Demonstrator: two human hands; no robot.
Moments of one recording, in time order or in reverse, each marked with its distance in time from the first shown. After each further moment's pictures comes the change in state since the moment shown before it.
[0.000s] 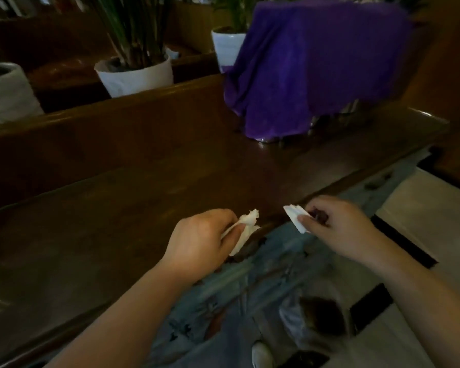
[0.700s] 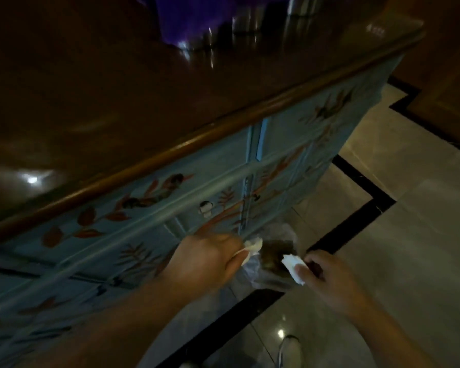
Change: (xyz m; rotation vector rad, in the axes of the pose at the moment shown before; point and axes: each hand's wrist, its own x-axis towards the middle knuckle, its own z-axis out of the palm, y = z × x) left_hand -0.045 0.089 0.203 -0.034 -0.271 0.131; right_hand -0.204 0.175 0.095 0.197 -0.156 0.435
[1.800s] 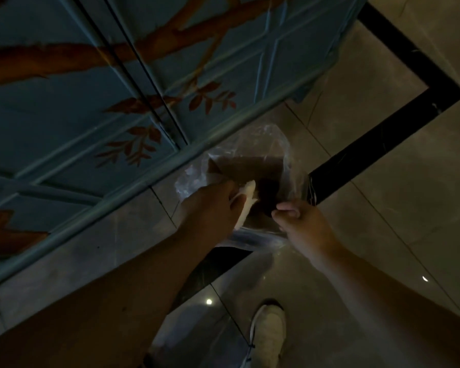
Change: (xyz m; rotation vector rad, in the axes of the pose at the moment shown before) left_hand 0.085 -0.075 0.546 -0.232 -0.238 -0.590; right_hand 0.156 0.398 0.246 0.396 -0.091 0.481
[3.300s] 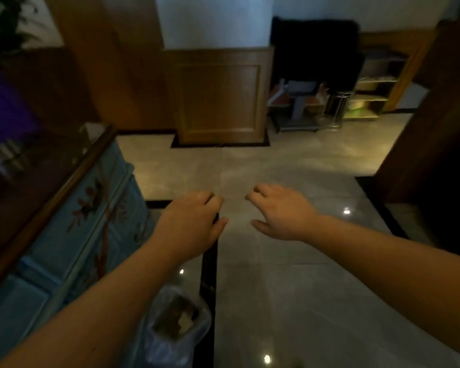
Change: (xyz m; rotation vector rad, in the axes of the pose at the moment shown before) left_hand -0.291 0.421 -0.470 0.456 0.143 1.412; right_hand -0.567 -0.313 -0.287 -1.008 0.772 -0.186
